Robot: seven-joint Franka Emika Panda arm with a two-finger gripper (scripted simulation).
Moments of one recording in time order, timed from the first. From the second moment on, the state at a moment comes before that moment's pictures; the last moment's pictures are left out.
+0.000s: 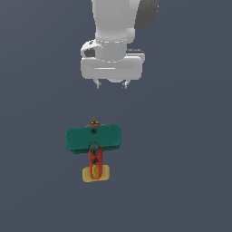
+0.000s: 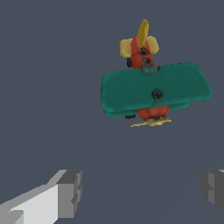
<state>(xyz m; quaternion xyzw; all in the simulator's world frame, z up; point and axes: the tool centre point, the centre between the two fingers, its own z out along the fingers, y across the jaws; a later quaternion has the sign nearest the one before) -0.064 -0.015 0.328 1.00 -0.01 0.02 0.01</state>
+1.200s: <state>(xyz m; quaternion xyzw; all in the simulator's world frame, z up) -0.079 -0.015 0.275 0.99 -0.06 -0.06 -0.07</state>
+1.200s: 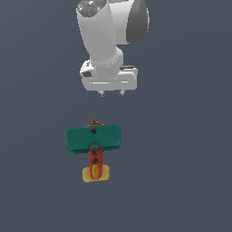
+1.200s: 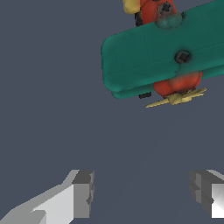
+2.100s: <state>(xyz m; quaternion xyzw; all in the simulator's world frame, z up) -0.103 -0.008 0.207 0.96 -0.14 -0.15 -0.17</state>
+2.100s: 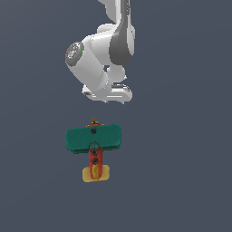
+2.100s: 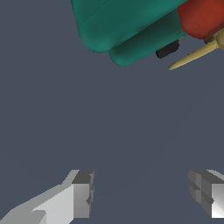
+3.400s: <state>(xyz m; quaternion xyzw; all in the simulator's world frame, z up) -0.123 0.002 0.136 0.88 -0.27 -0.24 -0.31</state>
